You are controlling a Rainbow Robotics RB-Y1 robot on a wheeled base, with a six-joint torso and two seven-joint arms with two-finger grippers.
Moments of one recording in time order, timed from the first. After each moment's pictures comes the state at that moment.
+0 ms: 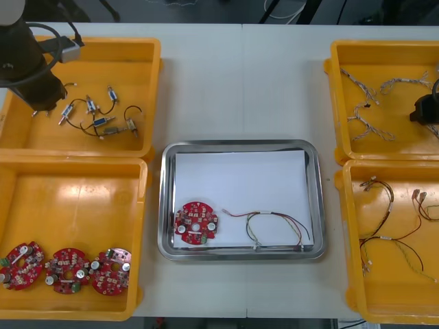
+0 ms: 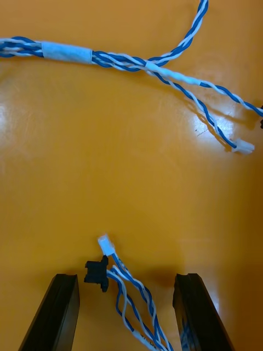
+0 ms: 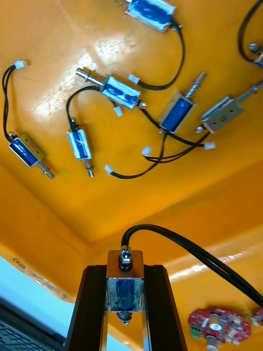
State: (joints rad) right arm -0.99 -0.73 -0.13 -0.44 -0.62 0.97 2.03; left arm -0.92 0.79 -0.19 -1.41 0.65 1.87 -1.89
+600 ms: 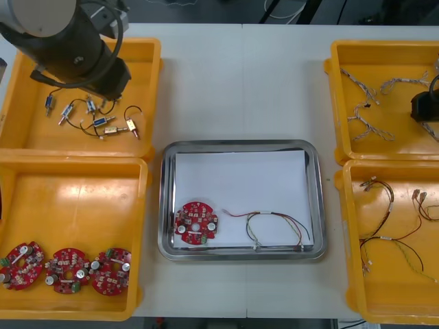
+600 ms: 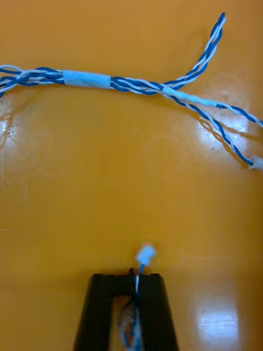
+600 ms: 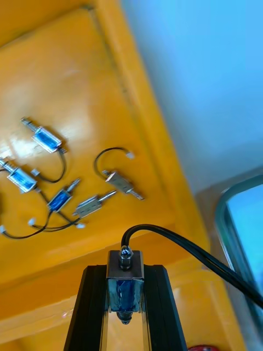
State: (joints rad) right arm -0.99 -0.73 -0.13 -0.44 -0.67 0.95 2.03; left arm -0.90 0.62 -0.20 -1.79 0.66 1.91 -1.37
